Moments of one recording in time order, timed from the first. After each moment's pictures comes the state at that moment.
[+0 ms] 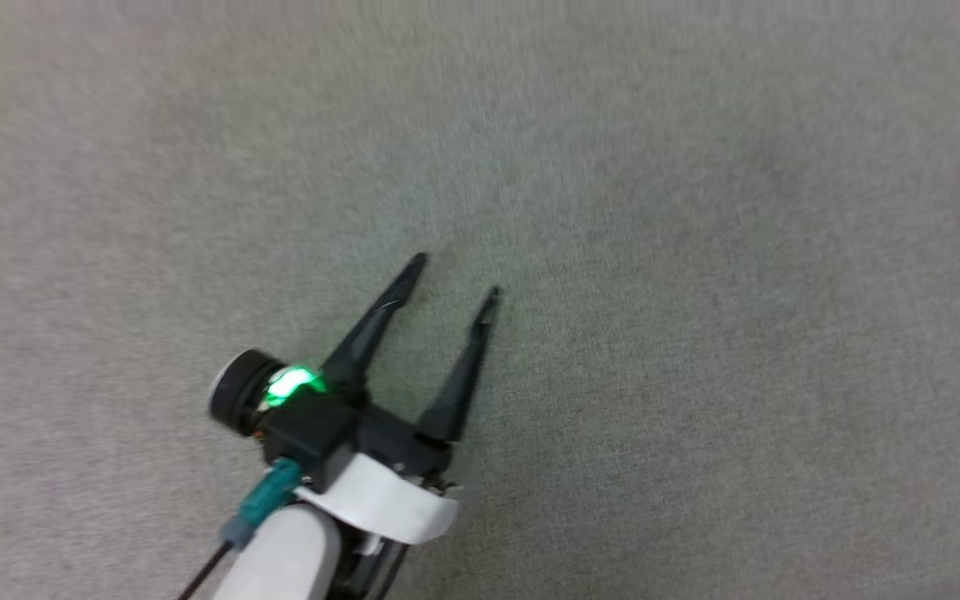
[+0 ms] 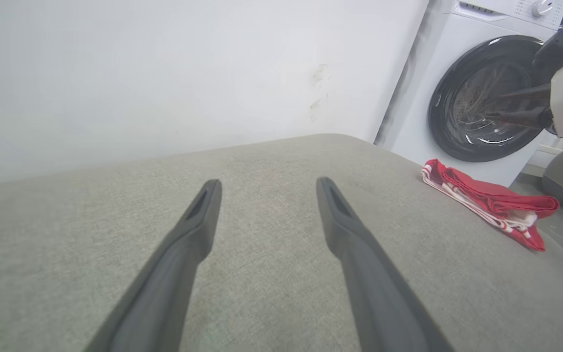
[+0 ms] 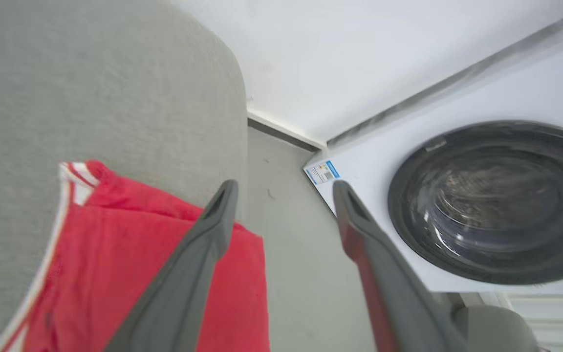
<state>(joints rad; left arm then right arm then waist) -0.25 0.14 -0.39 -0.08 -0.19 -0.12 -0.26 -0.65 -0.83 0.14 0.59 0.13 0.13 0.06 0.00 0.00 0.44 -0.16</state>
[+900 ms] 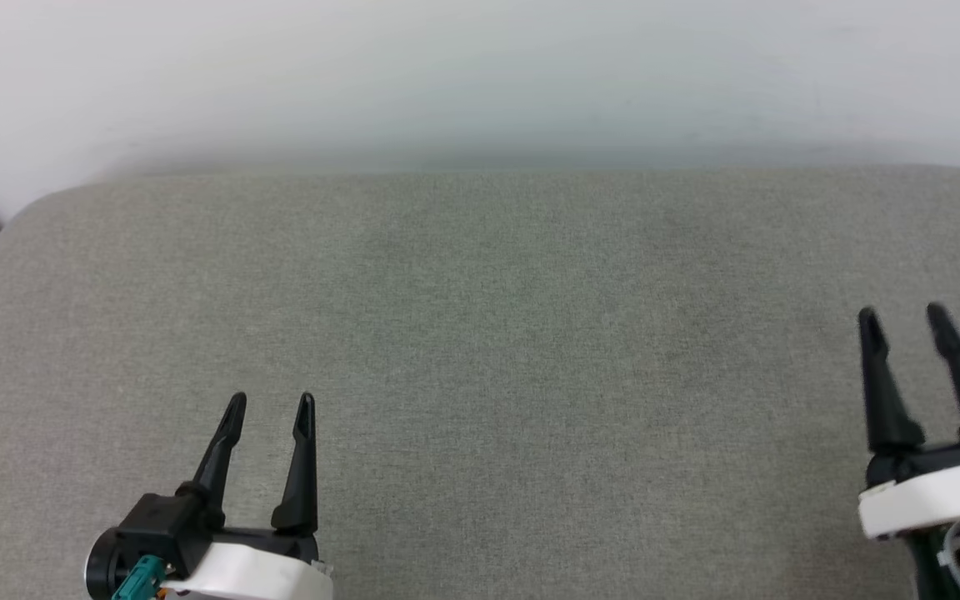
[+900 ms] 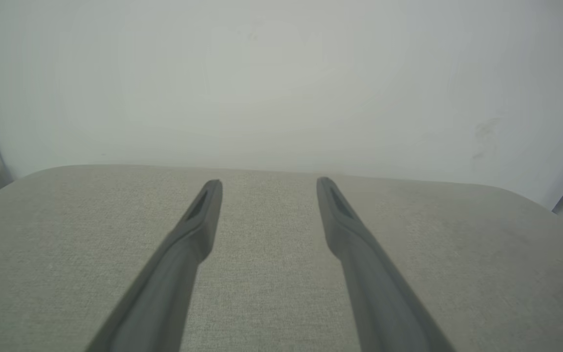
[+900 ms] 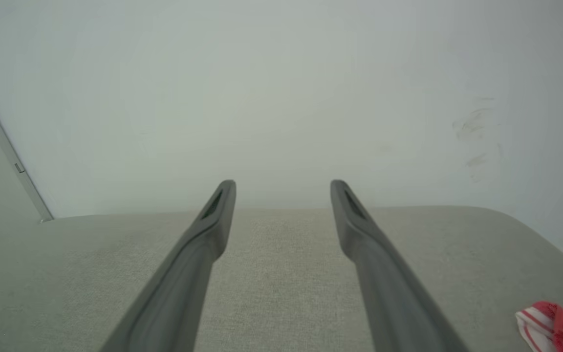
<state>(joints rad) 0.04 0.08 -0.05 -0.02 -0.22 -0.11 -0.26 -0.07 -0.22 -0.04 -0.03 0.35 0.13 -0.13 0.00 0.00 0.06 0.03</state>
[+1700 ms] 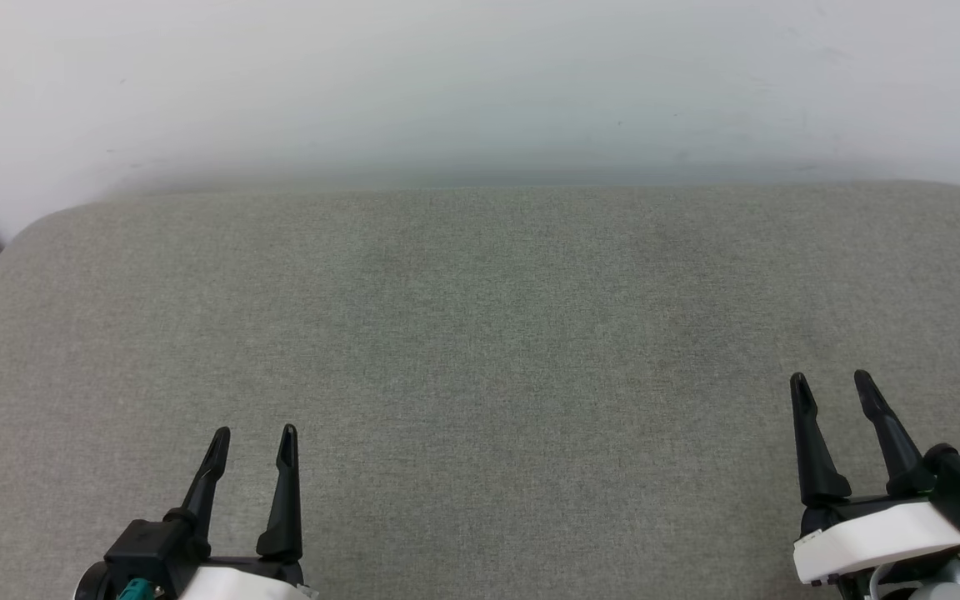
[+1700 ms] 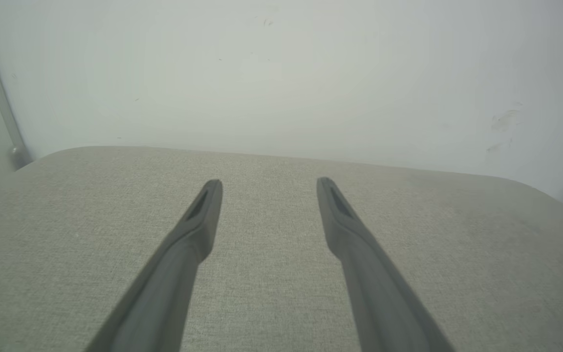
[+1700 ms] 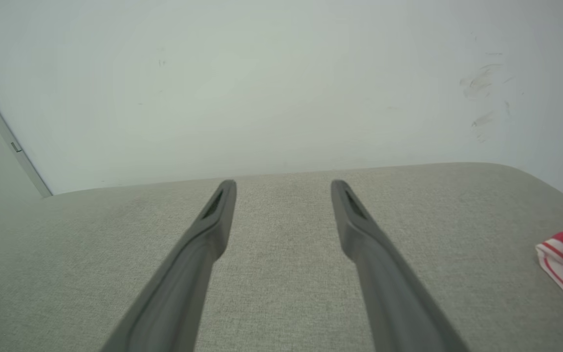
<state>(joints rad) 0.09 0.05 0.01 0.02 -0.20 -0.13 -0.26 -0.02 -0.11 0.00 0.12 0.25 0.13 -0.23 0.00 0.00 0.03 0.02</state>
